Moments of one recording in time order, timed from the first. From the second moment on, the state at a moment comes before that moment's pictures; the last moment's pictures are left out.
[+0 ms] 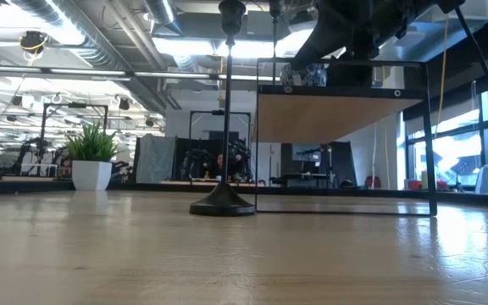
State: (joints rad) left arm -0.44 1.24 1.33 -0.72 -1.15 -1.12; right arm 0.19 1.34 0.86 -0.18 0.33 0.54
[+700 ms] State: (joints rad) left arm -0.45 1.24 1.33 -0.72 -1.16 -1.13; right arm 0.19 1.34 0.86 -0.18 0.34 0.63
